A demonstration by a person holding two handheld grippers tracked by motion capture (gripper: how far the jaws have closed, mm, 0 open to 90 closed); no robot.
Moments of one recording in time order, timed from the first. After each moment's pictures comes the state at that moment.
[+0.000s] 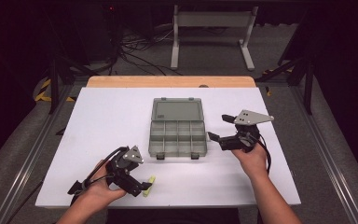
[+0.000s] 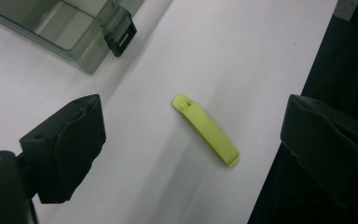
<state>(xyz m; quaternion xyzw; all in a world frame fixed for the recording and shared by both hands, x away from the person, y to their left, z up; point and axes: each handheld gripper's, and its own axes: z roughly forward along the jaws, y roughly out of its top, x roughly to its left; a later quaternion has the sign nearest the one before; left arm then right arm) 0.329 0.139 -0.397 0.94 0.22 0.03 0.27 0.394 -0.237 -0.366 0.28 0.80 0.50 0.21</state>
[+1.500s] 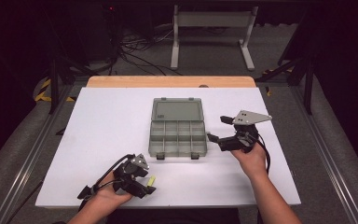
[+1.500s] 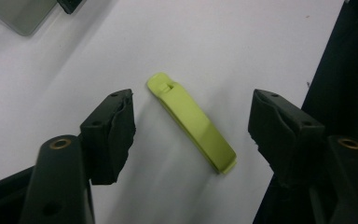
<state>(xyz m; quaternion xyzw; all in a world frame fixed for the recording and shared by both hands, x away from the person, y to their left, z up) 0.331 0.129 -0.434 0.93 0.24 -0.02 0.26 0.396 -0.236 -0.370 0.28 0.80 0.49 0.19</state>
